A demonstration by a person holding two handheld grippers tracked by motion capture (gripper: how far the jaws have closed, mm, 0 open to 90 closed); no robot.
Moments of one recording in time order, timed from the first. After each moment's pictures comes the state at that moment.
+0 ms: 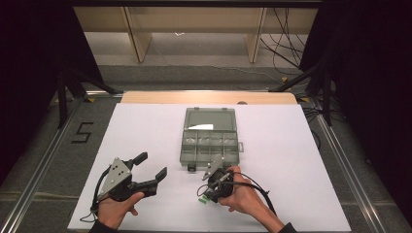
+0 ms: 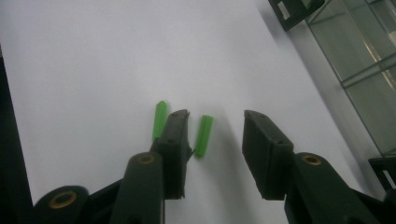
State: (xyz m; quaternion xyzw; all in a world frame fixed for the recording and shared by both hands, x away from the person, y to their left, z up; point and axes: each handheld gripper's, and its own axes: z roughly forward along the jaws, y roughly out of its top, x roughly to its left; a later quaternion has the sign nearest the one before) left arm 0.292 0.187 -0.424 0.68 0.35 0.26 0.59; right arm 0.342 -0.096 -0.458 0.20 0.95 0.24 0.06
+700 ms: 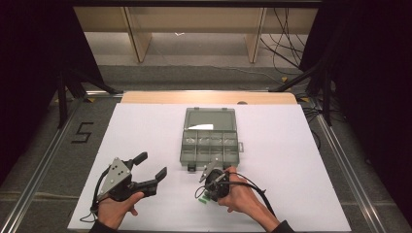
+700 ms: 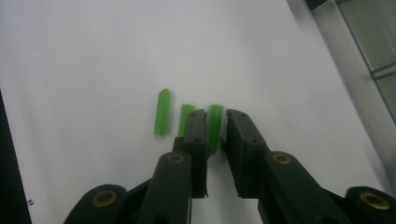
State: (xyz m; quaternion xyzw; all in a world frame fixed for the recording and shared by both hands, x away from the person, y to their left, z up) left arm 0.292 0.186 -0.423 0.68 0.35 0.26 0.59; right arm 0.345 -0.088 -0.465 0.19 0.96 0.20 0.03
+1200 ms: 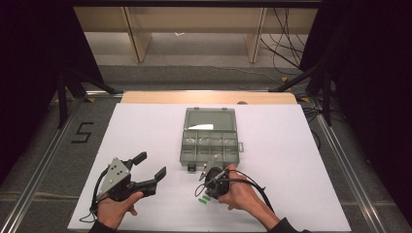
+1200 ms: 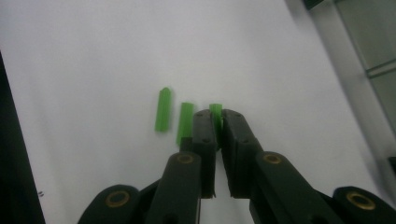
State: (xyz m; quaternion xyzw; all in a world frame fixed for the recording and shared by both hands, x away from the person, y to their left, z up) left arm 0.292 0.188 -0.423 0.67 0.35 0.26 0.60; right arm 0.349 -0.087 -0.459 0.19 0.96 0.19 0.03
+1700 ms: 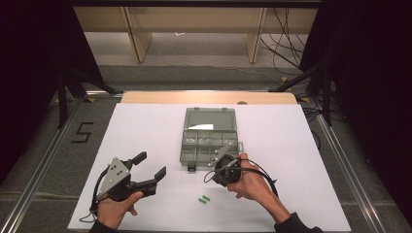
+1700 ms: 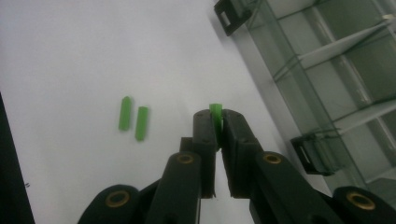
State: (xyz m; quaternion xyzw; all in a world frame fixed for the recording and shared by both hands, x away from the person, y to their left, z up) left arm 0.292 0.188 -0.423 0.67 0.35 0.26 0.60; right arm 0.364 -0.114 -0.427 0.21 0.95 0.23 0.06
